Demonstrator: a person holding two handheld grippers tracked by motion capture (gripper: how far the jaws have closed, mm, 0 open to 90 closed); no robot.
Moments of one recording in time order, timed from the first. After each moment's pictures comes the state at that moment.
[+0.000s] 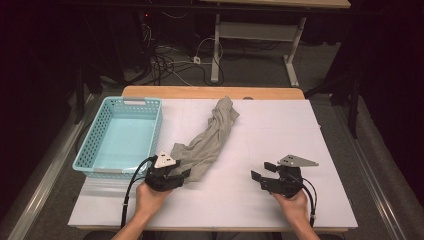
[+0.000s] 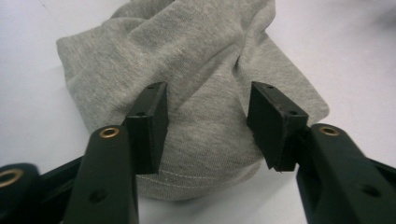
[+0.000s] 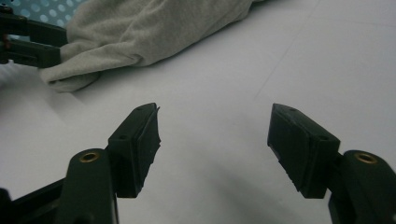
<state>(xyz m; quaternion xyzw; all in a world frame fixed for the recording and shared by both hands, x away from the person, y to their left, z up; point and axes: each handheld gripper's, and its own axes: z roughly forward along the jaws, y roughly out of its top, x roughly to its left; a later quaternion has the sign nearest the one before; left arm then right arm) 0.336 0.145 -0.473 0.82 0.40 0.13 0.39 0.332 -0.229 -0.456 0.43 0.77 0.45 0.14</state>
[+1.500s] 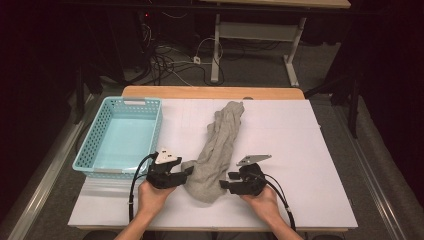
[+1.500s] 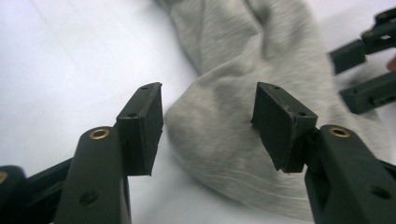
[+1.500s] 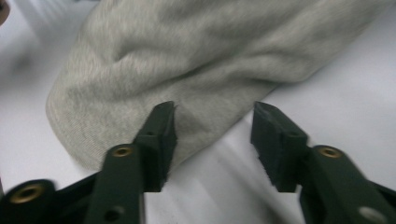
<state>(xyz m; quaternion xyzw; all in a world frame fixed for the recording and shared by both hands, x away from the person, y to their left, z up) 0.338 0.141 -0.460 0.80 0.42 0.12 0.41 0.347 -0.144 -0.477 0.36 0.85 0.38 0.03</state>
